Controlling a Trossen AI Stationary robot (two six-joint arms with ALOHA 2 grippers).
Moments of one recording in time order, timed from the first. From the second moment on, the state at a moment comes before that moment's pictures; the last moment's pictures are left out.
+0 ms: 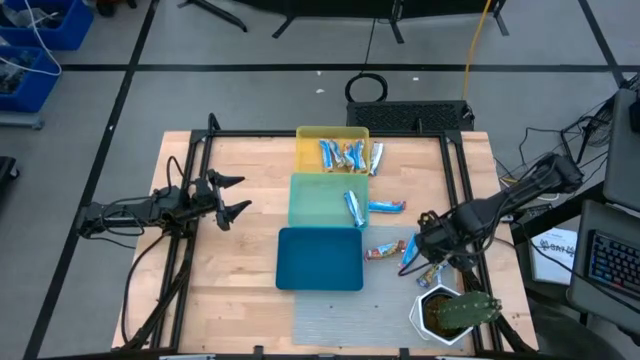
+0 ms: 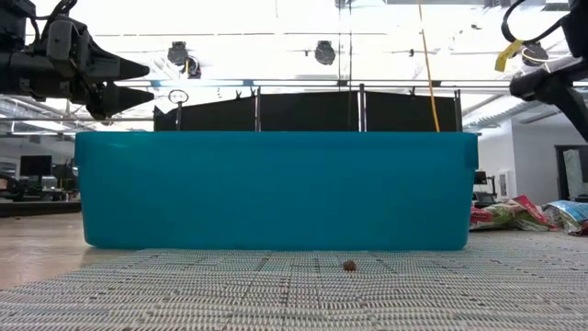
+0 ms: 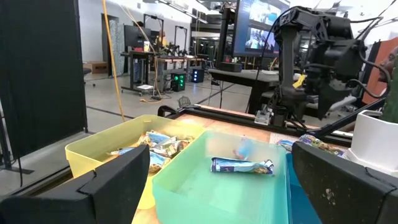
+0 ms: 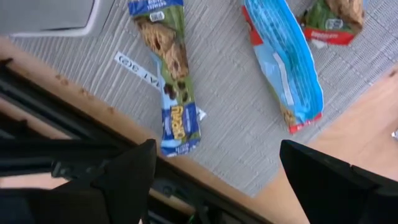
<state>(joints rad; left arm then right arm) 0.03 0.01 0.01 0.08 -0.29 -0.08 0.44 1.12 0.81 -1.29 -0.11 -0.13</state>
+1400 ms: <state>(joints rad) 0.03 0.01 0.01 0.08 -0.29 -0.08 0.46 1.19 0.65 -1.06 -0.19 0.11</state>
